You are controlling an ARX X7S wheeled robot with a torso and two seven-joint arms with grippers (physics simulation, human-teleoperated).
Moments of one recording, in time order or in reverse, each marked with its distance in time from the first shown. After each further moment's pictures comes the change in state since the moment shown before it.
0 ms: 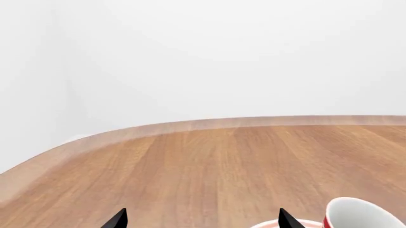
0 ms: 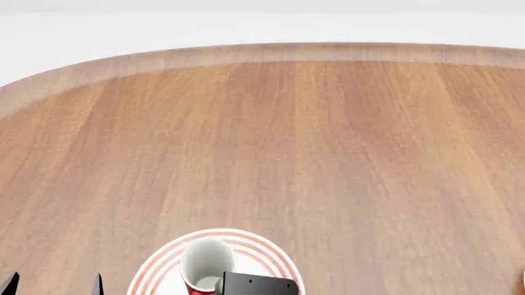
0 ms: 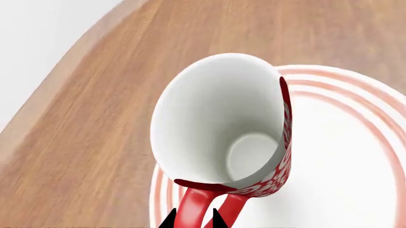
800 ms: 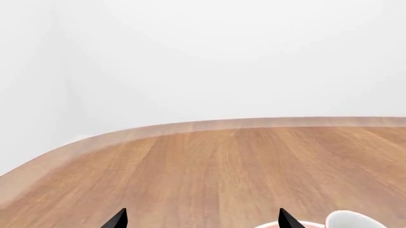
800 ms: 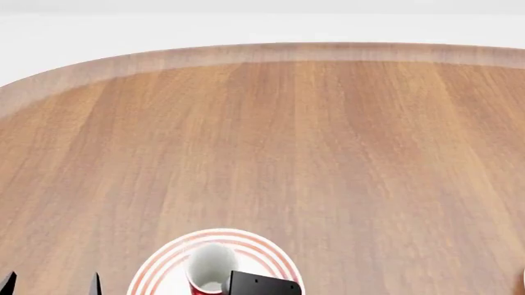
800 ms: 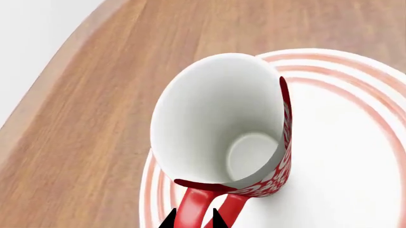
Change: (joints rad) left arm 0.002 -0.012 0.004 0.008 -0.007 0.003 -0.012; right arm 0.030 -0.018 -0.002 0.118 0.041 -0.039 -0.037
